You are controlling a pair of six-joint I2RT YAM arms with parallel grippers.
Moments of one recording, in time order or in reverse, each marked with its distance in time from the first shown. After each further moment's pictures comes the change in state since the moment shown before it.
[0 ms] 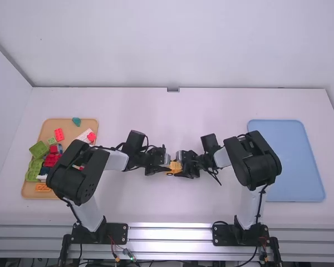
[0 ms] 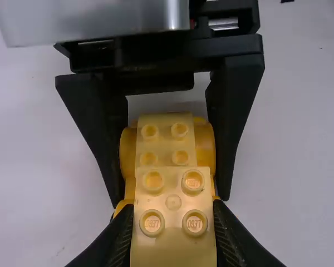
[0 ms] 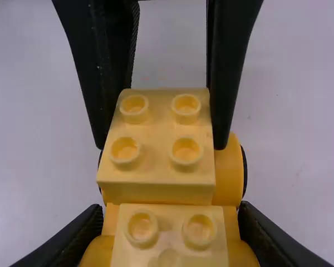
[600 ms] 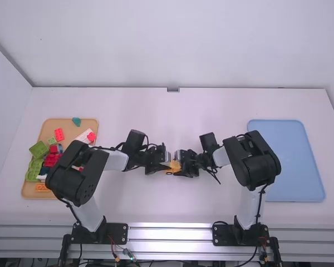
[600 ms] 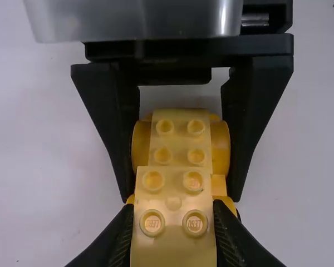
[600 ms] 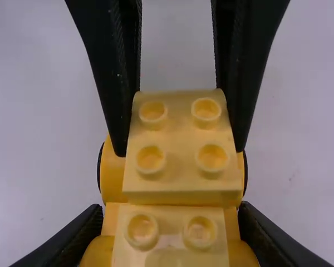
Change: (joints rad) left arm -0.001 -0.008 0.000 -0.005 -0.039 -0.058; right arm 0.008 0.000 0.010 -0.002 0.011 -0.006
